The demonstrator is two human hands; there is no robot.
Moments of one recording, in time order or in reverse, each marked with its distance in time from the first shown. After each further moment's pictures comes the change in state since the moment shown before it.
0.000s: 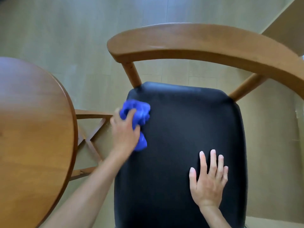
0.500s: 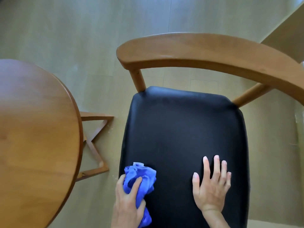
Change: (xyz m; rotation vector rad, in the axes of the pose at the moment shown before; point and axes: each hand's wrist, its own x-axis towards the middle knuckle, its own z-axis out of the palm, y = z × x) left_hand -0.185 -0.054 -0.012 -0.160 -0.338 0.003; right_hand 0.000 -0.002 0.001 -0.024 0.010 0.004
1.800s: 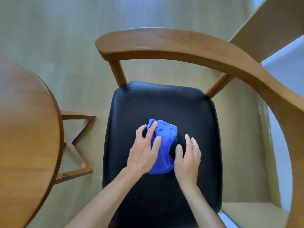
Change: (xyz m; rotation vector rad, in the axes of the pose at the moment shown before) left_hand 0.102 0.108 0.000 -0.140 -0.072 0.094; right_hand 0.032 -0.056 -0.063 0.472 -0.115 0.320
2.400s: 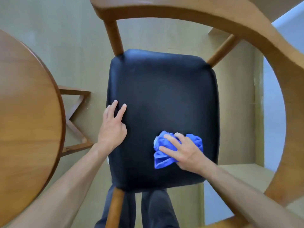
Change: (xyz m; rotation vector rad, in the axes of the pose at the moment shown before) left_hand -0.013 -0.084 -0.053 0.300 -0.037 -0.079; right_hand -0.030 0.048 -0.033 -0.608 -0.425 -1.127
